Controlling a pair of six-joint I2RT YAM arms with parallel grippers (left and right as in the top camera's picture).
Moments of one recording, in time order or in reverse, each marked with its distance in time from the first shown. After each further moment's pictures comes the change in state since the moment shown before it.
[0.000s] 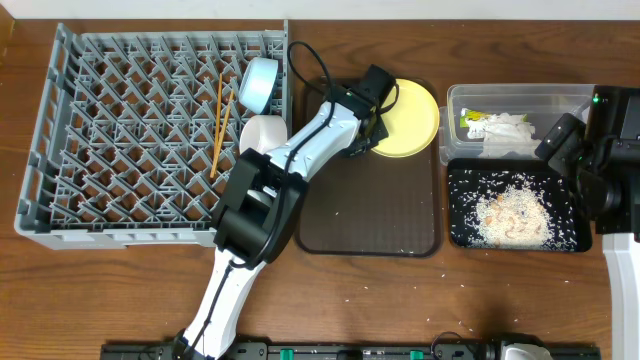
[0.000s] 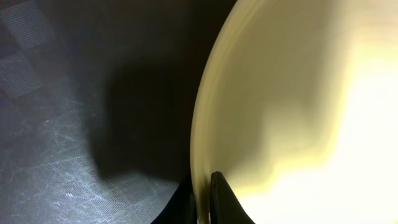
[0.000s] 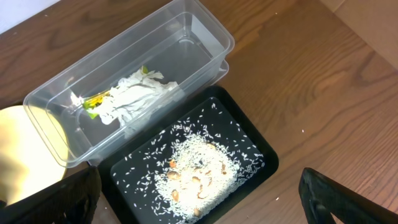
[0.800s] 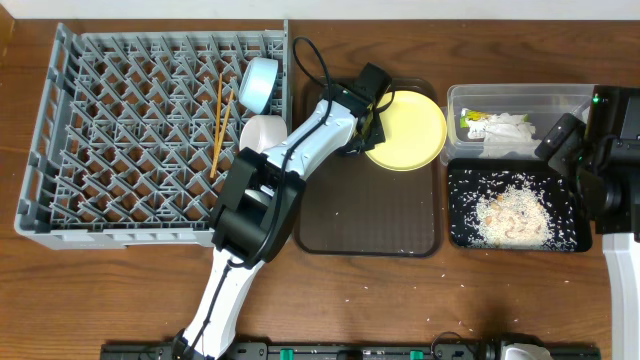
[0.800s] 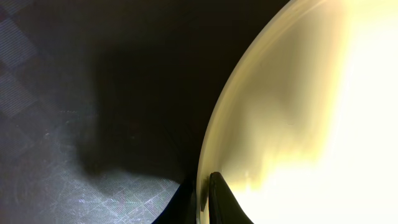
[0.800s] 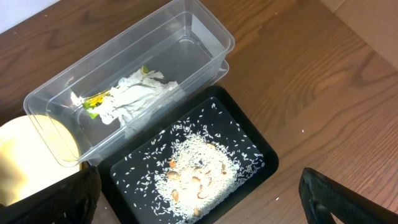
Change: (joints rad) left arm 0.012 -0.006 0.000 -0.025 0.039 0.179; right arm 0.000 0.000 0.000 0.000 0.000 0.000
